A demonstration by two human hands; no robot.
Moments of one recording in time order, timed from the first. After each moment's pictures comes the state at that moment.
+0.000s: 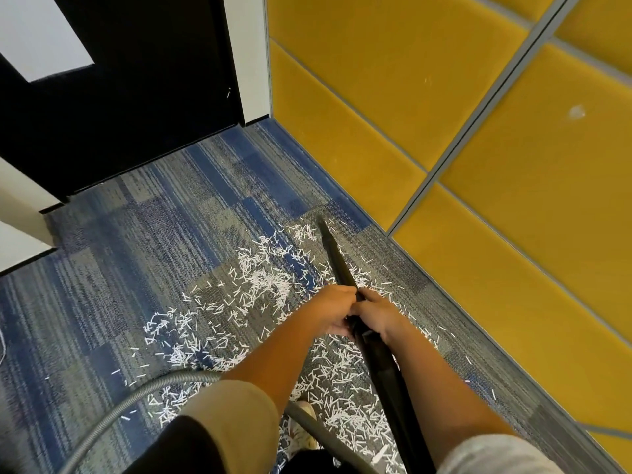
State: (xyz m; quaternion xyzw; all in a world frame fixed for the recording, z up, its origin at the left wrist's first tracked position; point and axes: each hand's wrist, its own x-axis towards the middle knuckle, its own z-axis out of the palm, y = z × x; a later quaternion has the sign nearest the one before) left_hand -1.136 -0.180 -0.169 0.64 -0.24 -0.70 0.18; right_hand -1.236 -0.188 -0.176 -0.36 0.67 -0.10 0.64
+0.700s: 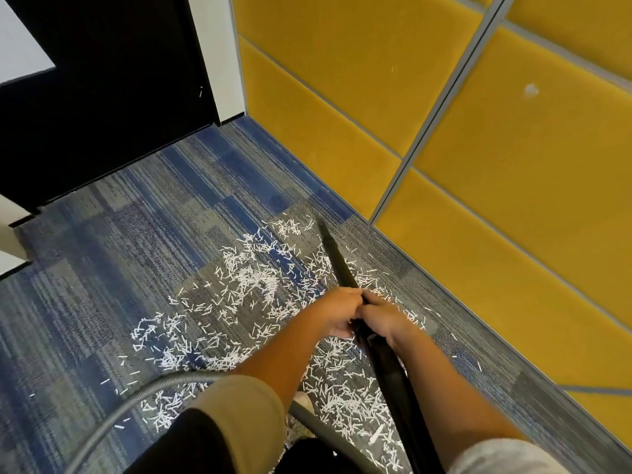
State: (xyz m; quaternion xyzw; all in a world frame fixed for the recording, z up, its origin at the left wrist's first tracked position) left_hand -1.169 -0.153 -0.168 0.62 -0.32 -0.71 0.11; right_hand -1.265 -0.148 -0.171 -0.34 0.69 -0.12 0.63
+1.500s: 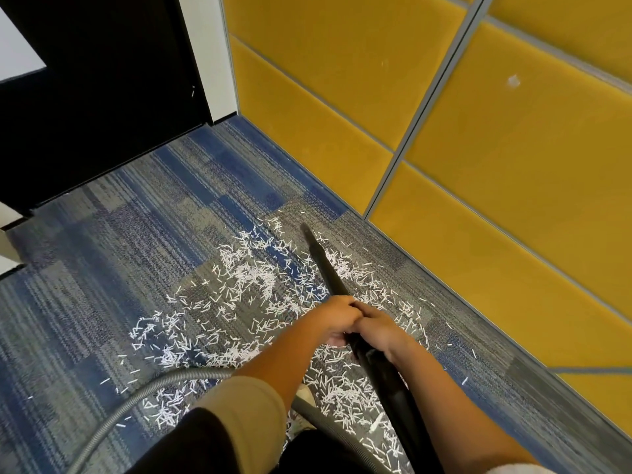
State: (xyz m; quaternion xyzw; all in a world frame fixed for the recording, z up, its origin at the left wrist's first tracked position) left_hand -1.166 -0.116 -0.172 0.60 -0.38 -0.70 0.03; right_hand -1.262 -0.099 -0.170 -0.35 0.69 -0.10 0.62
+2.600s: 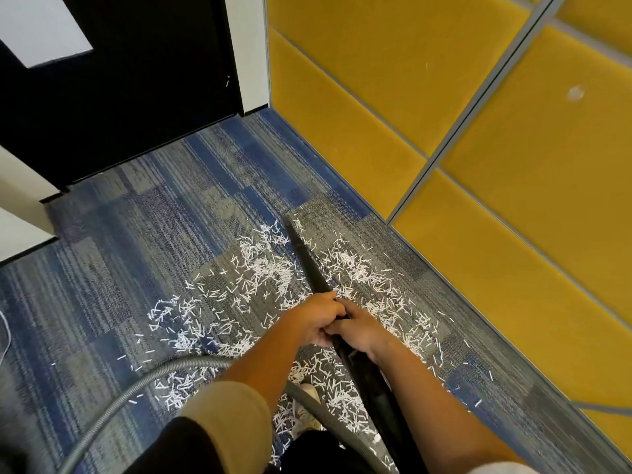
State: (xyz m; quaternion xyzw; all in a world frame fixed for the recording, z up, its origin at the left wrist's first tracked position) left_hand -1.115 -0.129 -0.194 0.63 -0.21 -0.74 0.14; right_hand -1.209 -0.121 -0.184 -0.42 0.63 -0.04 0.65
